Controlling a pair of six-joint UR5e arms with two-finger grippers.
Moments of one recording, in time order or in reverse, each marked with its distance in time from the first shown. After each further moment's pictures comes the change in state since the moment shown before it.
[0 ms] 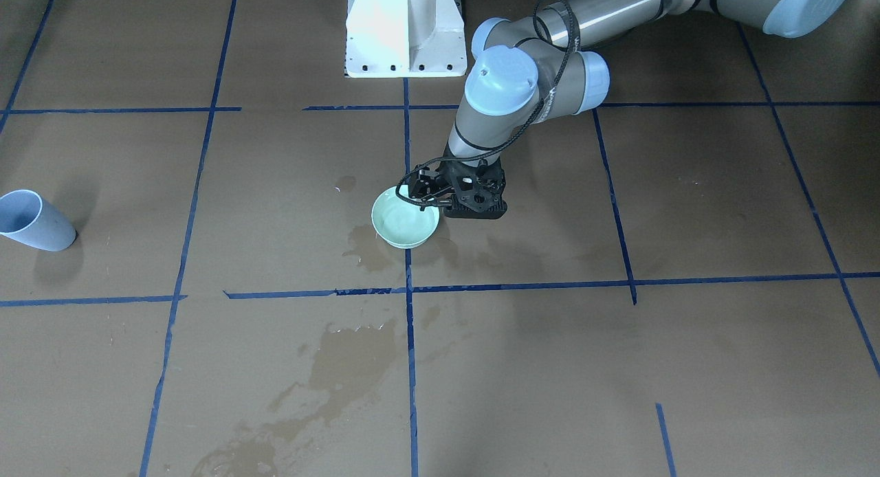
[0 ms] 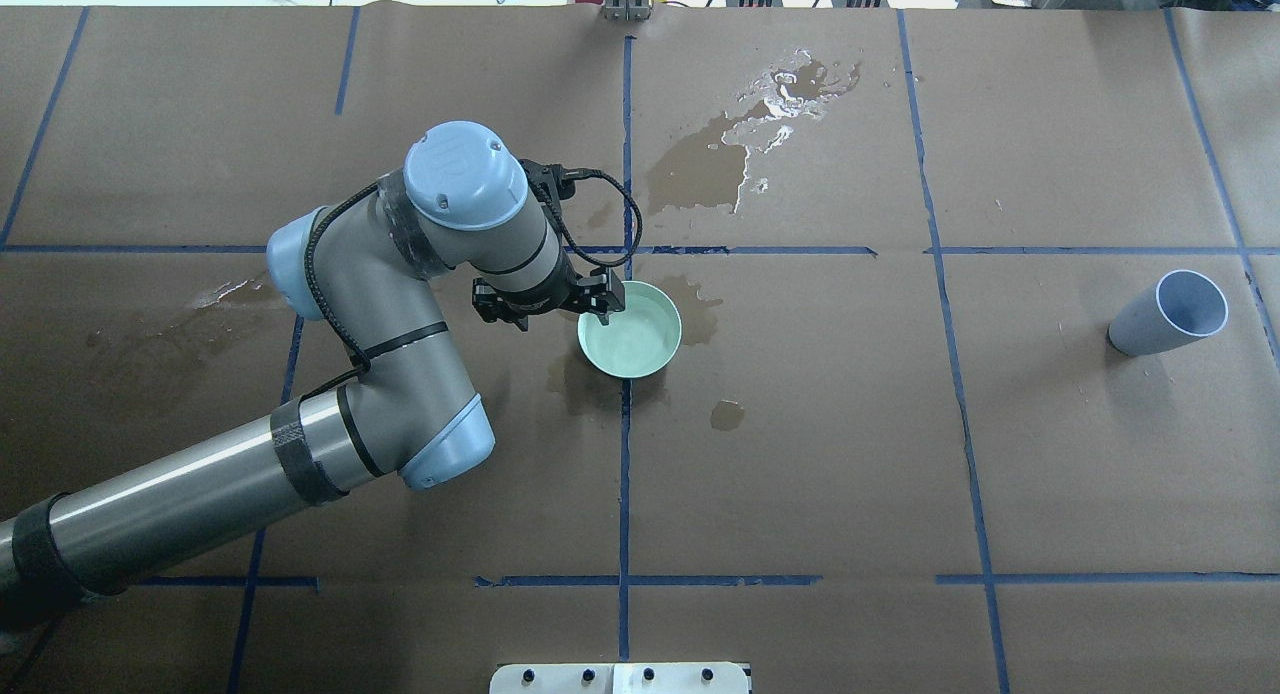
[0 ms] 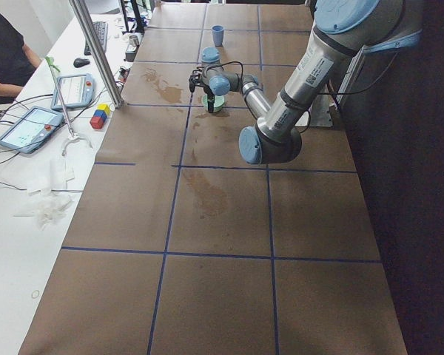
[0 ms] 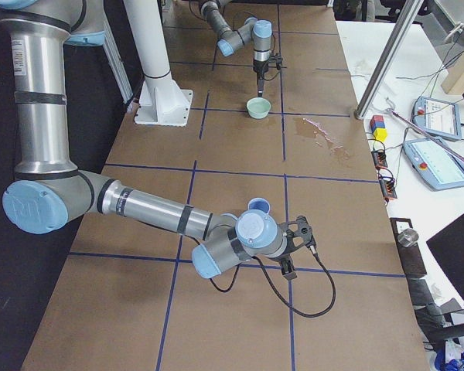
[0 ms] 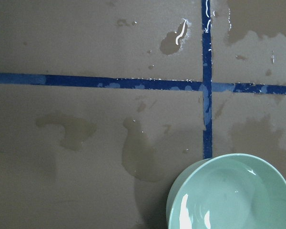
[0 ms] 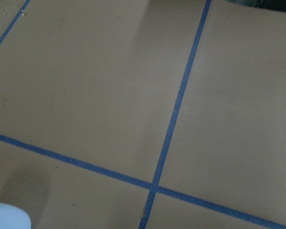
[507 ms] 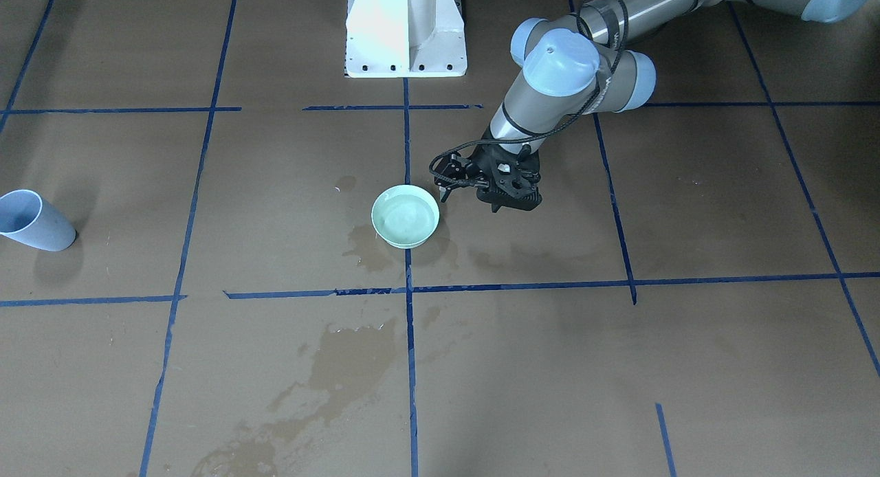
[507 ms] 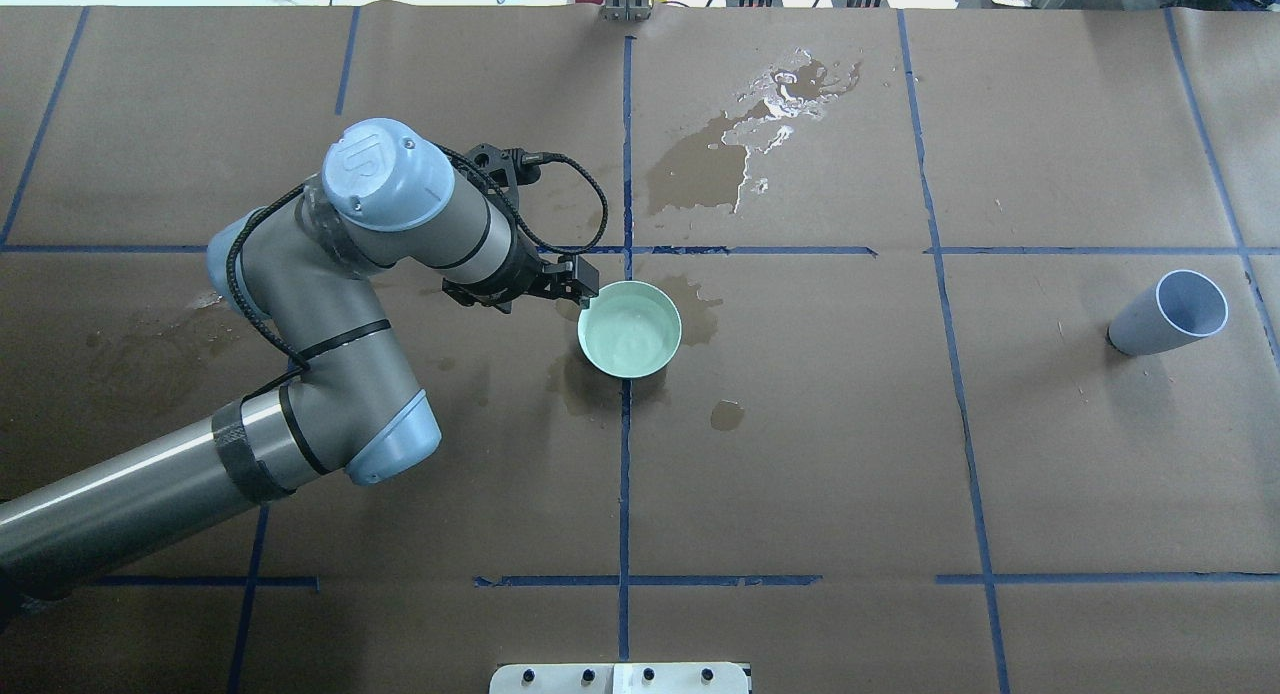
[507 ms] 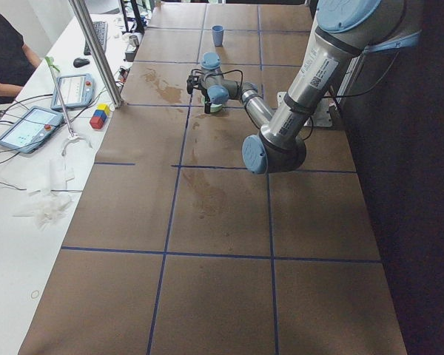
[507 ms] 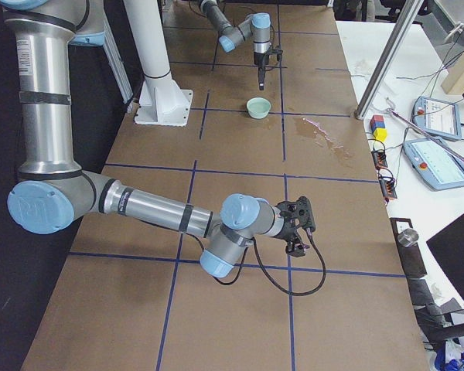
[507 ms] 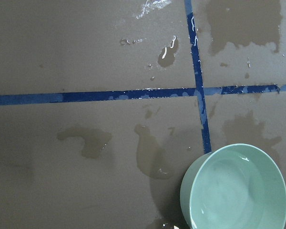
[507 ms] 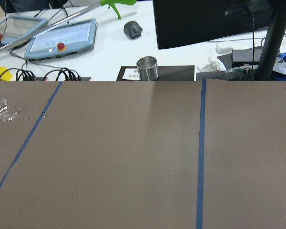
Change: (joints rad) left arm -0.030 0.072 -0.058 -0.123 -0.001 0.027; right arm -0.036 -0.008 -0.024 0.511 -0.146 0.447
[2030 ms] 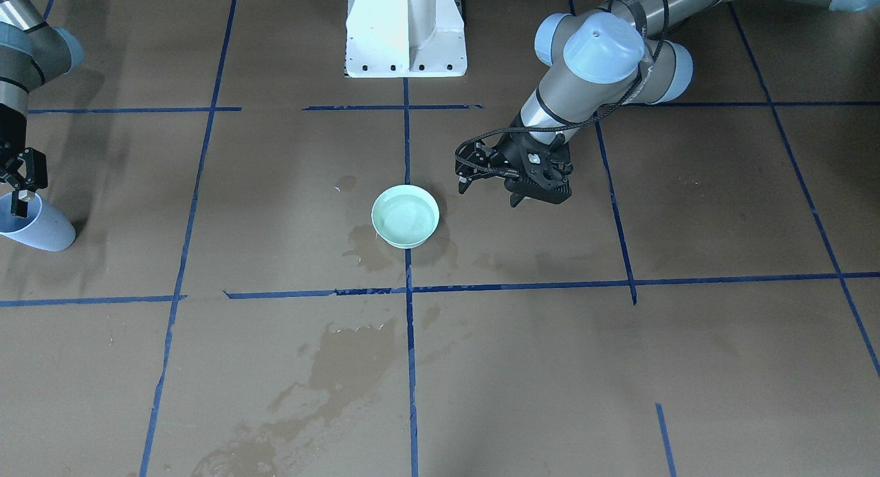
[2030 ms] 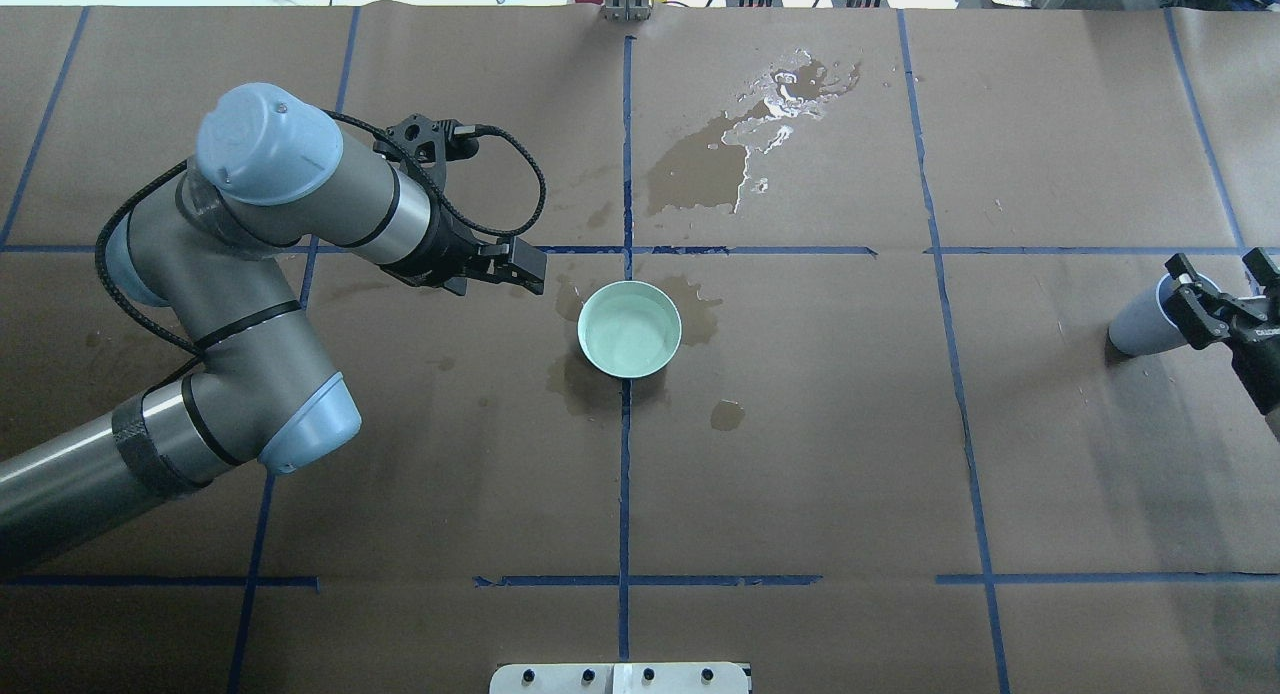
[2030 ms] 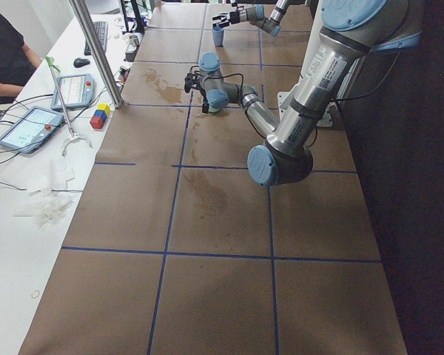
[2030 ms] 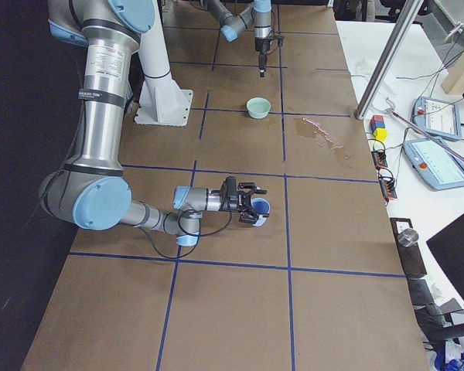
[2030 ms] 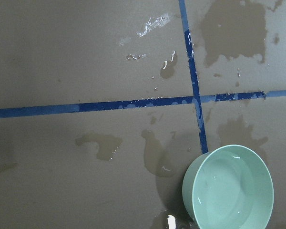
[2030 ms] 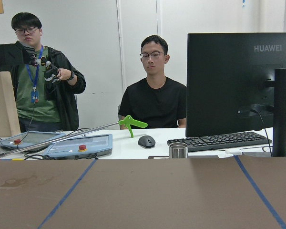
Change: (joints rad) left arm -0.069 0.136 -0.145 -0.093 -0.078 0.077; right arm -1.033 -0.180 -0.005 0.742 -1.606 0.401
